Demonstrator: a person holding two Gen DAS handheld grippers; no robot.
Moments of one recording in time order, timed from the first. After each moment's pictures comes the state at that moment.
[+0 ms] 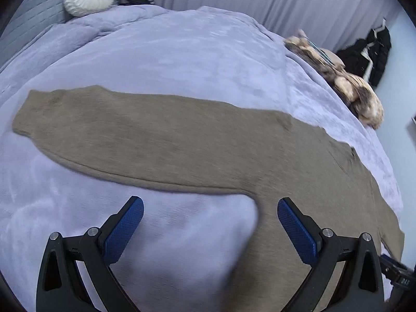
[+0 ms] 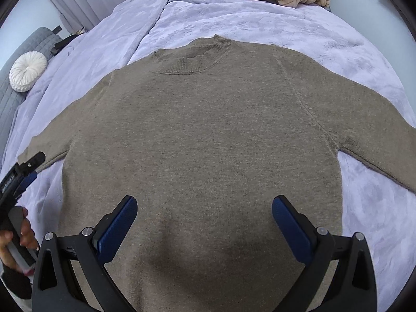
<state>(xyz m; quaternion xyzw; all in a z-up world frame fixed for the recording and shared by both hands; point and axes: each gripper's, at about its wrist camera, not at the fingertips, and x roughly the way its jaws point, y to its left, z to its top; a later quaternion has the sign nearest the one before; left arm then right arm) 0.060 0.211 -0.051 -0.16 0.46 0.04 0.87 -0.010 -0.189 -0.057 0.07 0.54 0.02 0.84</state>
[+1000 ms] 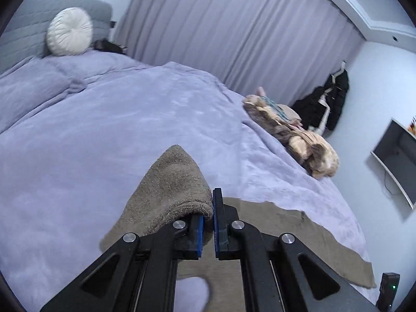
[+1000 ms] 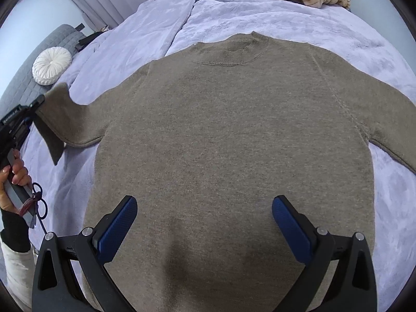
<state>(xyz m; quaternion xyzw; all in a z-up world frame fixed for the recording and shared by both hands) 0.092 0.180 0.035 -0.19 0.30 -0.09 0.93 -0.031 -0.164 -0.056 0.10 0.53 0.08 0.84</state>
